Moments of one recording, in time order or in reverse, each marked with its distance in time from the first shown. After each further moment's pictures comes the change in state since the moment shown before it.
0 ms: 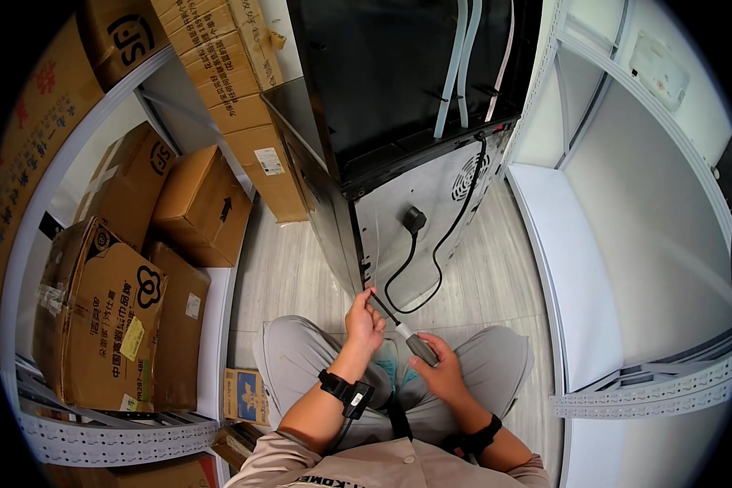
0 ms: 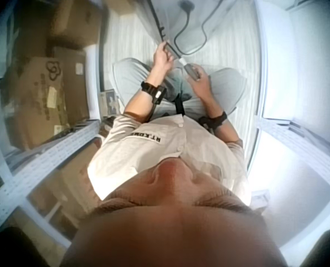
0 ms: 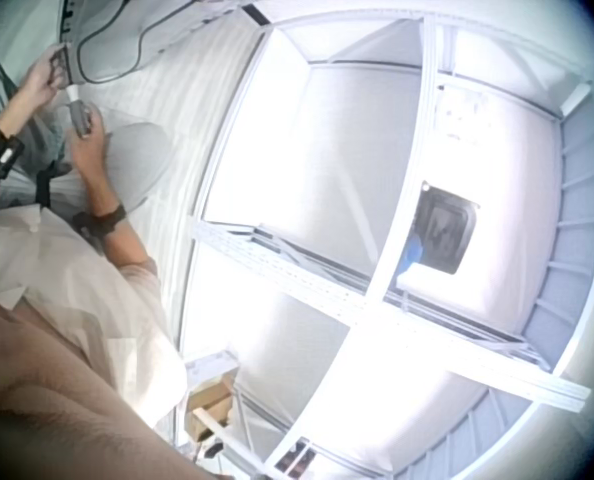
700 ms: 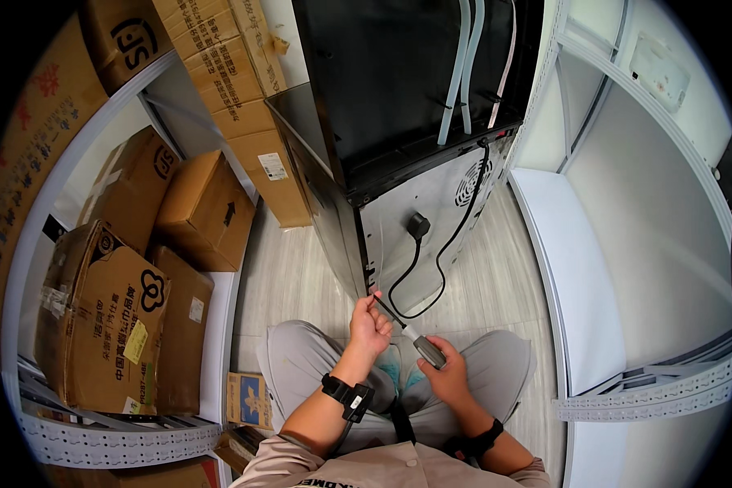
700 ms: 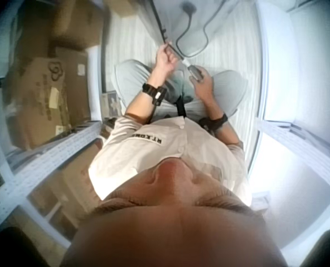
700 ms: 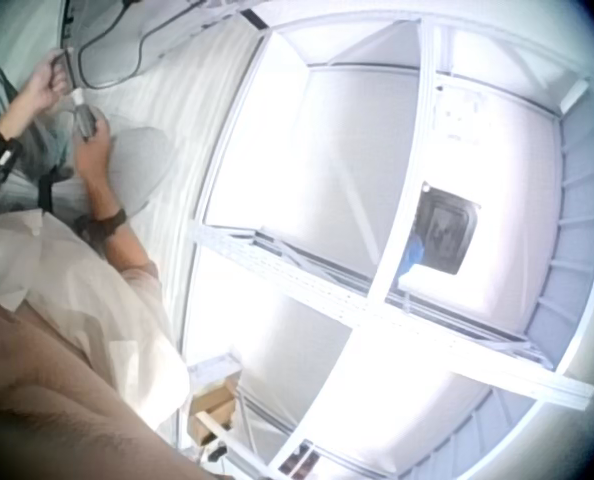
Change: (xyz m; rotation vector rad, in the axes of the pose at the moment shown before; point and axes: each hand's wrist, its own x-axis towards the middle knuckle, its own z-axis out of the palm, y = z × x) left_hand -0.002 0.006 0.005 -0.094 -0.032 -0.136; right_hand 0.003 0.007 -0.002 -0.193 0.130 -0.071
